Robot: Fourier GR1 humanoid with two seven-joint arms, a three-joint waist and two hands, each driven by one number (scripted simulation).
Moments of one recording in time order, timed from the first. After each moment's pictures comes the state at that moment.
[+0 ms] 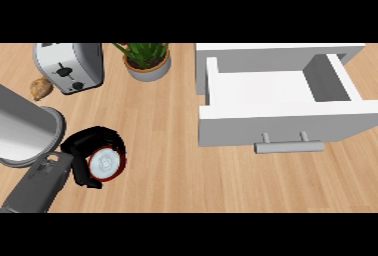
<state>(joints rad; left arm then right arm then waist) -0.51 0.36 -0.08 -0.51 -0.02 -0.93 -0.39 0.48 -0.12 -0.63 -2.19 -0.54 0.45 0.14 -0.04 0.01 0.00</state>
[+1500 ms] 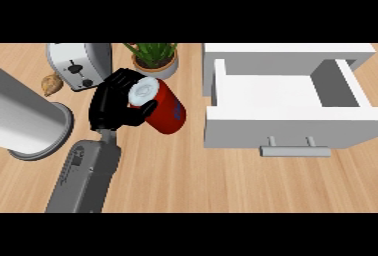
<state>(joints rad) -0.46 0.01 0.05 -1.28 0.28 0.11 -0.03 0.51 -0.06 -0.69 -2.27 -0.57 0.45 0.21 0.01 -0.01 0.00</state>
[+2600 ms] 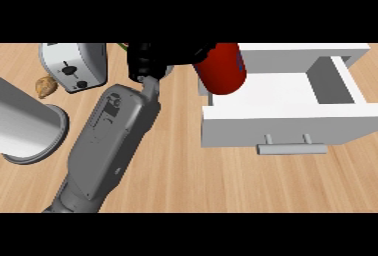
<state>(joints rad) -0.92 0.00 -0.10 -1.20 0.25 0.48 0.19 0.46 -0.02 -0.68 -2.29 -0.56 0.47 0.24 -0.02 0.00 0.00</state>
